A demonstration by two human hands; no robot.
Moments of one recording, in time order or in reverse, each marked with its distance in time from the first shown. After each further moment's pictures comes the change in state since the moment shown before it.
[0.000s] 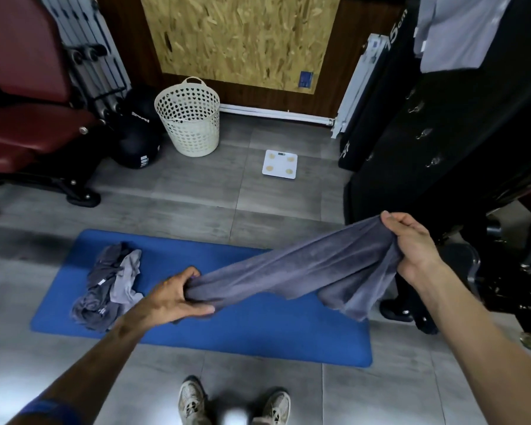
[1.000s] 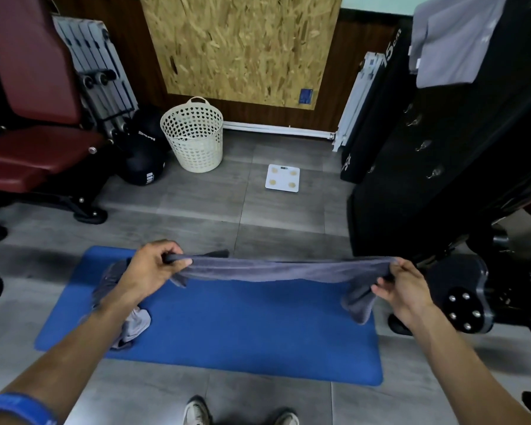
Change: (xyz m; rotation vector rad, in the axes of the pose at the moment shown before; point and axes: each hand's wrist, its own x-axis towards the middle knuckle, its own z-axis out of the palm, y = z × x) left_hand 0.019 0.037 -0.067 -0.191 0.382 0.176; right_hand 0.011 0.064 -0.031 0.029 0.118 0.155
